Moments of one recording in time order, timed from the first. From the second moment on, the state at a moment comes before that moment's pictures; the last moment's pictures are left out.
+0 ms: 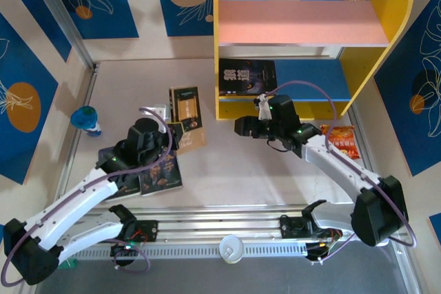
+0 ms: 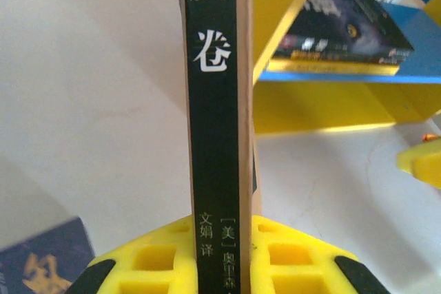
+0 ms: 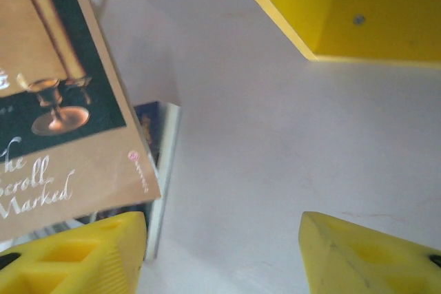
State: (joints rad) left arm -0.69 0.89 0.80 -0.32 -0.20 -0.43; right arm 0.48 1.20 0.87 -0.30 -0.39 0.54
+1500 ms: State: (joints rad) left arm -0.81 1.34 1.57 0.35 0.01 -0.24; right arm 0.41 1.24 1.41 0.24 -0.65 0.83
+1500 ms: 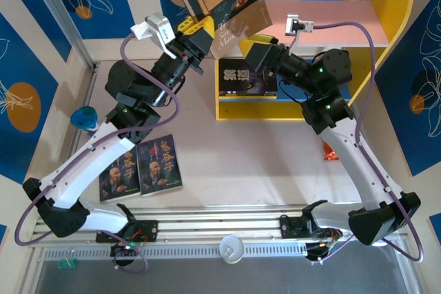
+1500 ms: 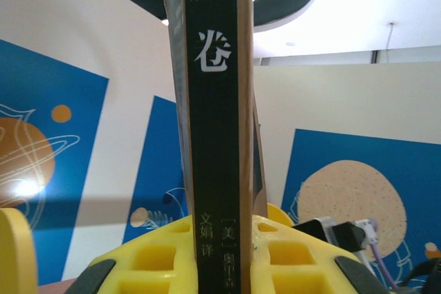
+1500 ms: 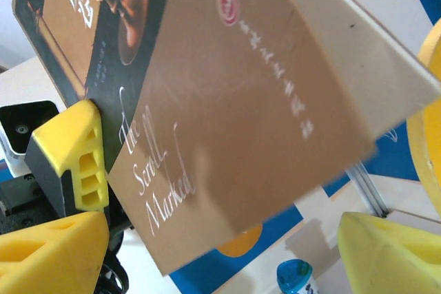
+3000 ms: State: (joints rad) left arm -0.88 1.43 1.52 0.66 -0.03 -0.37; right arm 0.40 1.27 1.28 0.77 -0.63 1.04
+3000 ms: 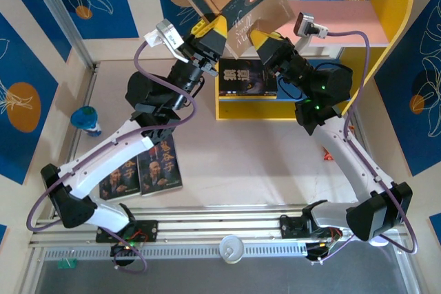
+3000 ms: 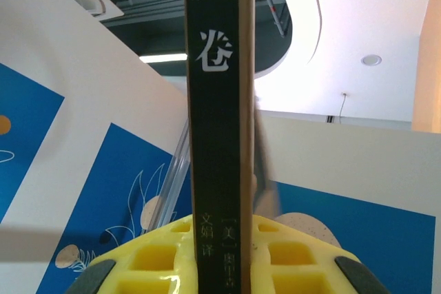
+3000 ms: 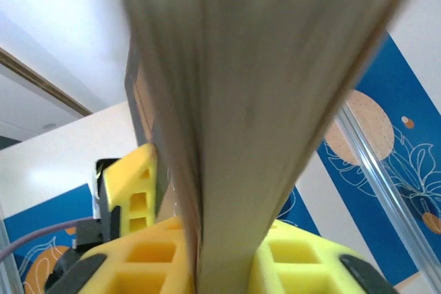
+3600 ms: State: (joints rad) left arm -0.86 1.42 1.59 0.33 -0.08 -0.36; right arm 0.37 1.20 1.28 0.54 -0.69 0.92
